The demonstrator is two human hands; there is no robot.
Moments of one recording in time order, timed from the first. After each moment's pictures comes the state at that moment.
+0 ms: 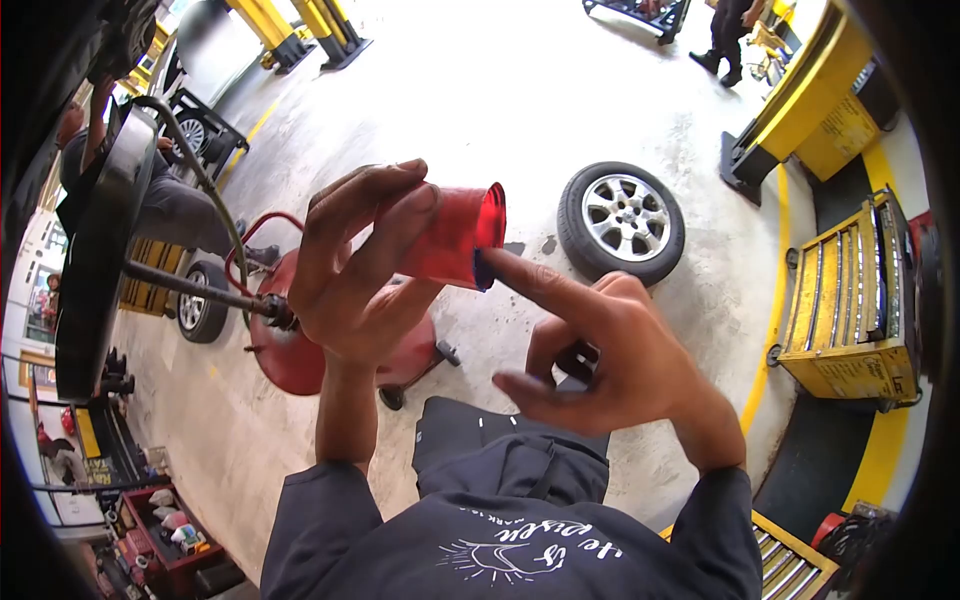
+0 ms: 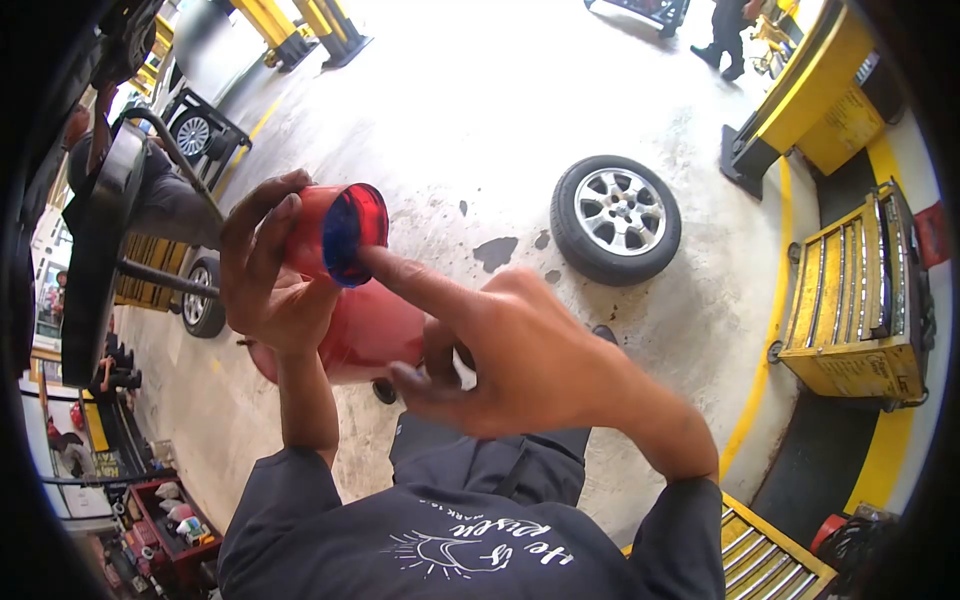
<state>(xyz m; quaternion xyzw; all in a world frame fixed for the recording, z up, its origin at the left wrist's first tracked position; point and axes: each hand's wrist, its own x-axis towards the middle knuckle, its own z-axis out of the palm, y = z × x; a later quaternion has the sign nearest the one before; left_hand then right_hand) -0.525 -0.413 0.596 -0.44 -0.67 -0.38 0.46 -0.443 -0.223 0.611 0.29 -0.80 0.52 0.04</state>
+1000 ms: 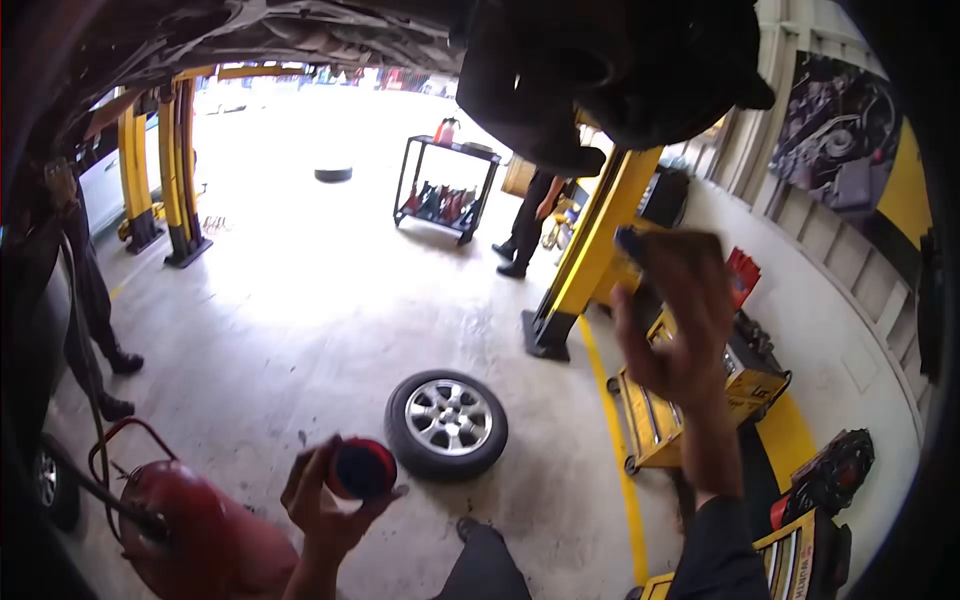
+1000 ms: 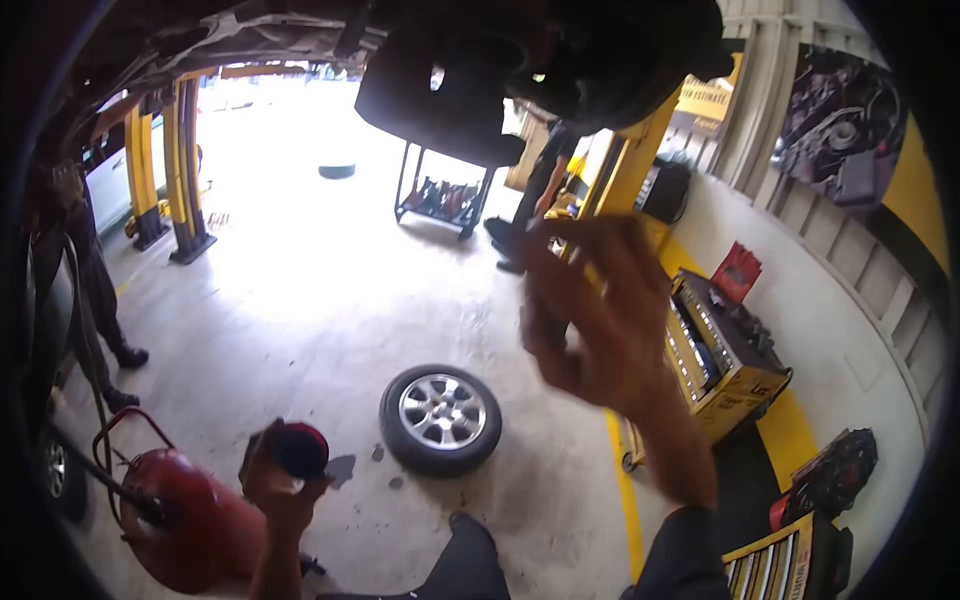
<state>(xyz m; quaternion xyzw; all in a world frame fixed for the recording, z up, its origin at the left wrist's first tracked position) -0.523 -0.390 0.528 -0.33 -0.68 -0.55 0.36 -0.427 -0.146 0.752 0.22 -0.82 -0.18 0.50</state>
